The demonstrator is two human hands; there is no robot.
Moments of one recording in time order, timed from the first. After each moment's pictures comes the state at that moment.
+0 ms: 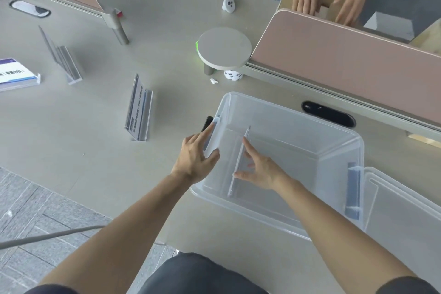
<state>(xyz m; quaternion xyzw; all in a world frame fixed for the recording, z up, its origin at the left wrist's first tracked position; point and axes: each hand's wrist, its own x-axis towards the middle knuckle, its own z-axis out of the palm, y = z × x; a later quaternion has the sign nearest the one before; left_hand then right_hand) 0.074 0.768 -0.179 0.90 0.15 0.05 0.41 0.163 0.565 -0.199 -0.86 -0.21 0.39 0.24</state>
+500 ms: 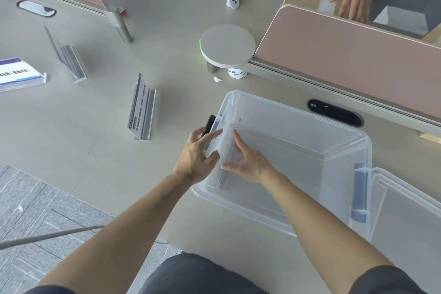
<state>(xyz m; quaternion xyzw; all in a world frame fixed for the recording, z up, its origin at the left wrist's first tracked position) 0.071 0.771 -0.178 0.89 0.17 0.00 0.43 0.162 0.603 -0.199 -0.85 -0.22 0.39 0.26</state>
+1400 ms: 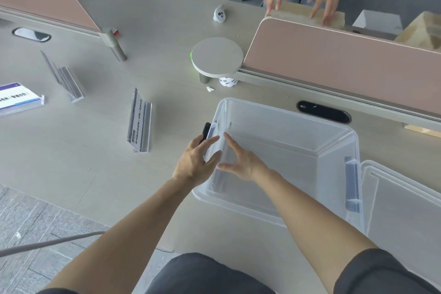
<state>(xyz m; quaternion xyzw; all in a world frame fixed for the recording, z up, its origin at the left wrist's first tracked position) 0.072 0.770 -0.166 0.90 0.17 -0.03 0.39 0.159 0.613 -0.191 -0.87 -0.21 0.35 0.28</state>
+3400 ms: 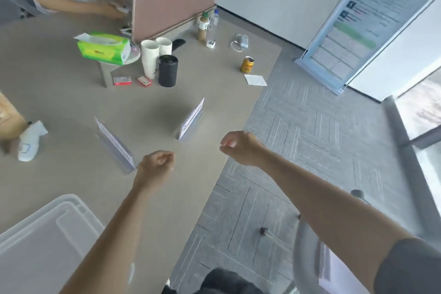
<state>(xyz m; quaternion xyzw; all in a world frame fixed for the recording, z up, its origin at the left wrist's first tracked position) 0.112 -0.160 -0.162 0.77 -0.25 -0.35 0.48 -0.070 -0.326 -0.064 -0.86 0.44 0.04 0.26</state>
